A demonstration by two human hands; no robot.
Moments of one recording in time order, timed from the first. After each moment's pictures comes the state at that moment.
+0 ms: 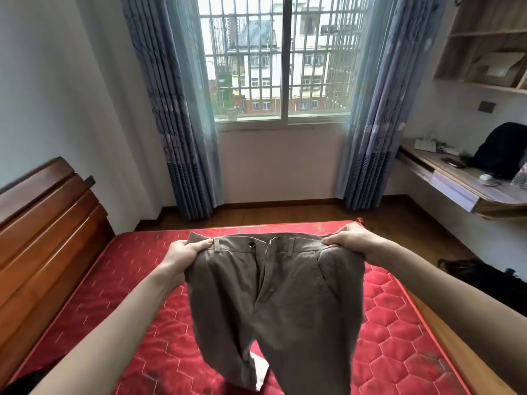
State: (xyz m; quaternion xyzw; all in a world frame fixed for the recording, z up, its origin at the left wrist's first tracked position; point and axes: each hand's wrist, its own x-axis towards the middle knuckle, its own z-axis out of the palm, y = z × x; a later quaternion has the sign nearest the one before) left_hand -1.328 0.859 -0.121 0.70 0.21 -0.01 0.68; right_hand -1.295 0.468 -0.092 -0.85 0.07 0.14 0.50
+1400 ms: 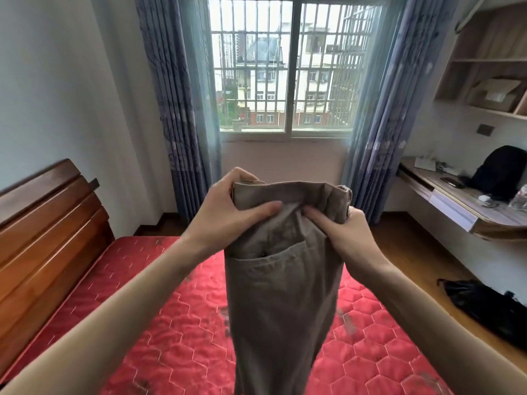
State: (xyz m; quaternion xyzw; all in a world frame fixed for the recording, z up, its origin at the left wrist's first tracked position) left_hand -1.403 0.770 0.042 0.80 -0.18 0.19 0.55; right_hand -1.392 0.544 0.004 -0.71 -0.09 -0.12 0.69
